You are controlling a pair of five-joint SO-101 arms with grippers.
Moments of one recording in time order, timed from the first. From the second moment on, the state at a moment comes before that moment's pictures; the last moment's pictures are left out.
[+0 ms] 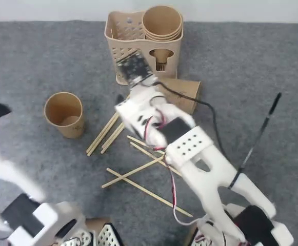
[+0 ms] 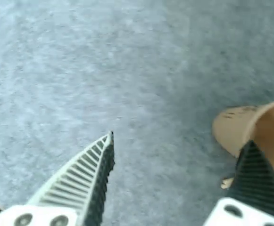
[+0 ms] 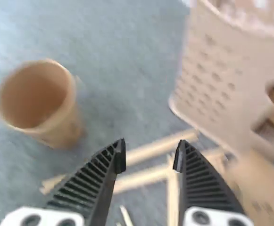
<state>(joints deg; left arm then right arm) -57.1 -5.9 -10.8 98.3 0.0 -42.2 -17.9 28.7 29.5 -1.1</state>
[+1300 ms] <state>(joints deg) -71.0 -5.9 7.6 80.1 -4.3 -53.4 33.3 -27.0 48.0 -16.9</state>
